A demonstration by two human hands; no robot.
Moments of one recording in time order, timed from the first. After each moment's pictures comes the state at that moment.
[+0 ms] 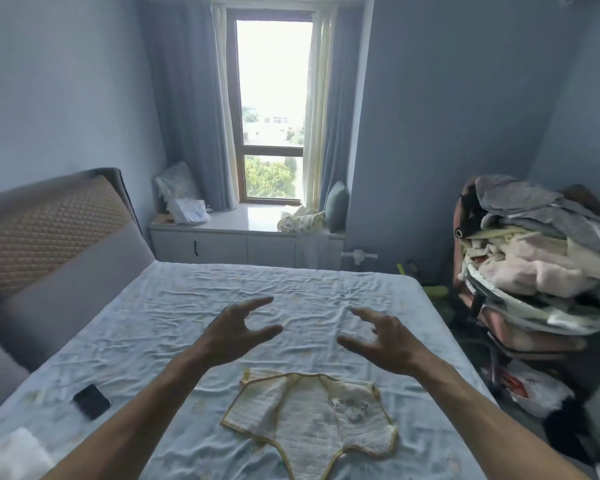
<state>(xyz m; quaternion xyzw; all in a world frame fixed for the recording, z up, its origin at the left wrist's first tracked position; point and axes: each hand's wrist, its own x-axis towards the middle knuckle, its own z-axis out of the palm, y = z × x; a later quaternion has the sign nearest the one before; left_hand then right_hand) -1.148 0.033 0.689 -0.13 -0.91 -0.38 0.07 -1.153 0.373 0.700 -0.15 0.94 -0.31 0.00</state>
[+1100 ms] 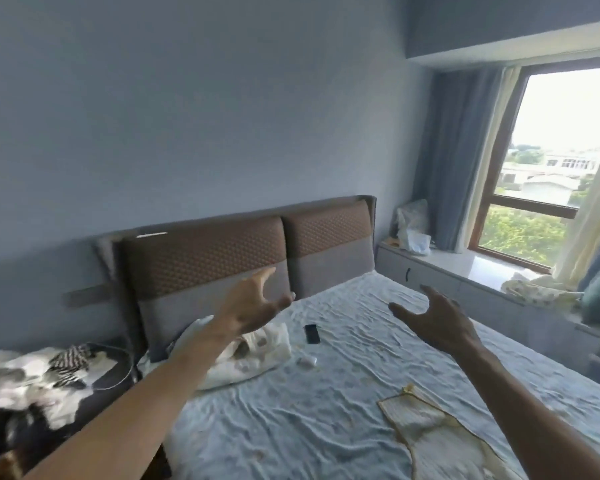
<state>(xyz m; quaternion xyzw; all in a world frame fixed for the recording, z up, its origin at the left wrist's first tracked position) -0.694 0.030 0.868 0.33 -0.88 -0.22 0.26 -0.967 0.261 0.864 -0.37 0.89 -0.26 -0.04</state>
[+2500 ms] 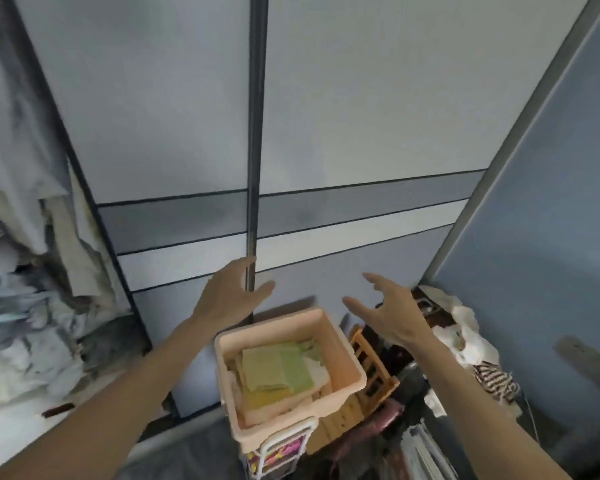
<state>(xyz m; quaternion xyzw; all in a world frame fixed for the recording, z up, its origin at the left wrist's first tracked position) -0.092 -0.015 0.707 0.89 -0.22 -0.06 0.40 -0.247 -0.291 0.732 -0.94 0.21 -0.07 0.25</state>
